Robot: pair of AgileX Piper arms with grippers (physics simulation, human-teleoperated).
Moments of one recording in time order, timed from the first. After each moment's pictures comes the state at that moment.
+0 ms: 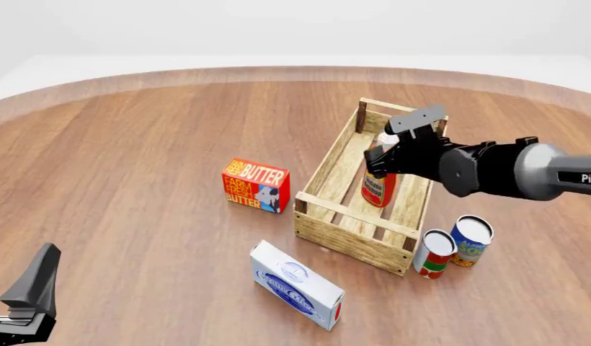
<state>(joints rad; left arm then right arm) 0.00 0.00 0.00 0.00 0.00 0.27 1.74 -0.98 -0.13 -0.13</state>
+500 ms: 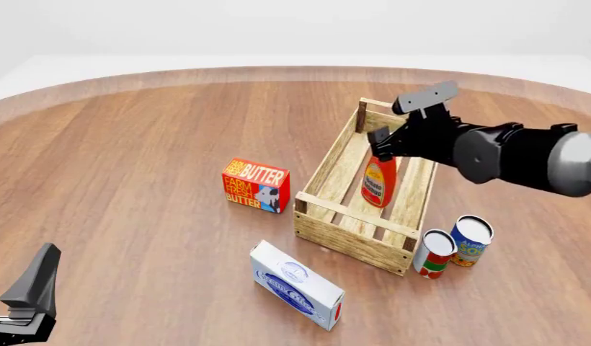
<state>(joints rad) 0.00 0.00 0.00 0.00 0.00 0.28 1.62 -1.00 -0.05 -0.14</state>
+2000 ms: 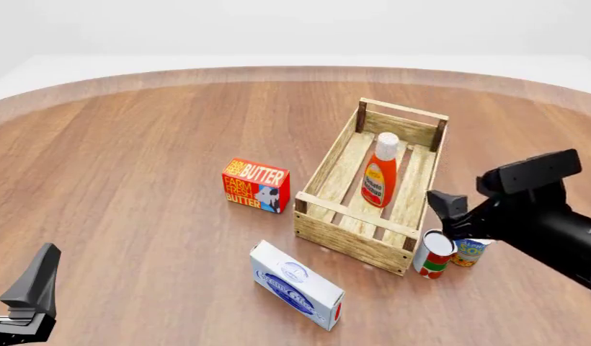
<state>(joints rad) 0.00 0.00 0.00 0.00 0.00 0.26 0.96 -0.47 0.04 -0.08</state>
